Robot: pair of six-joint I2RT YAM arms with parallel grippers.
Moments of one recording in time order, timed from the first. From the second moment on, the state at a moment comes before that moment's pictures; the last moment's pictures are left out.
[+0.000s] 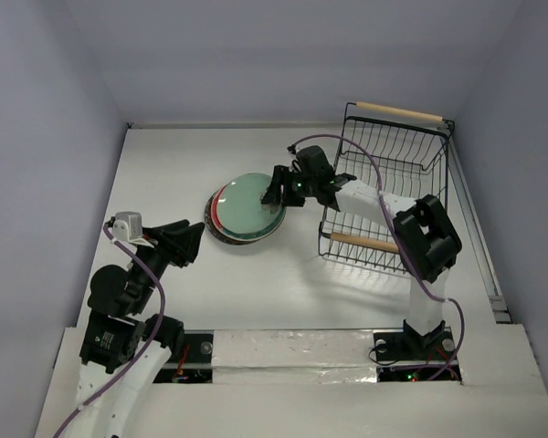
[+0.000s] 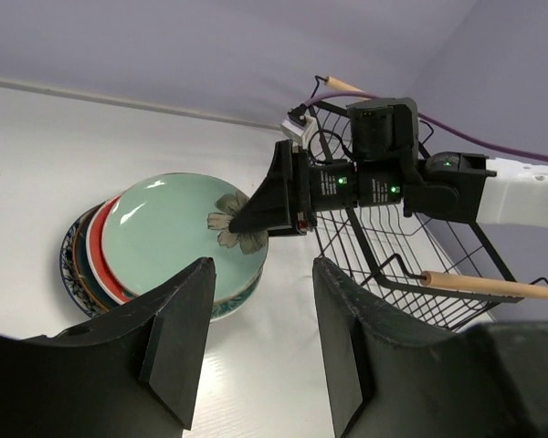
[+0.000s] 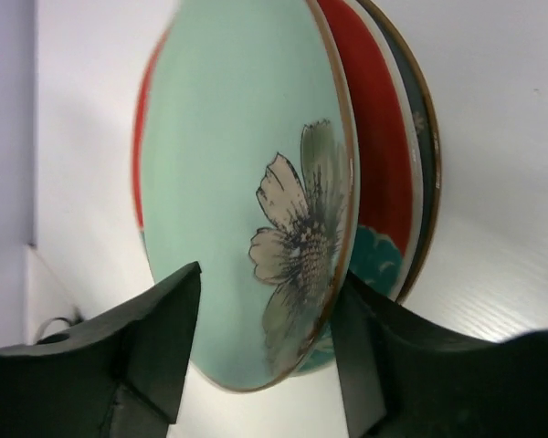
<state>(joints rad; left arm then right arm) -0.32 0.22 0.65 -0.35 0.09 -0.48 0.61 1.93 1.39 -0.09 -0.36 0.66</state>
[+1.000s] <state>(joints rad) -0.29 0.22 0.65 -0.35 0.09 -0.47 0.77 1.03 1.18 -0.18 0.34 0.40</state>
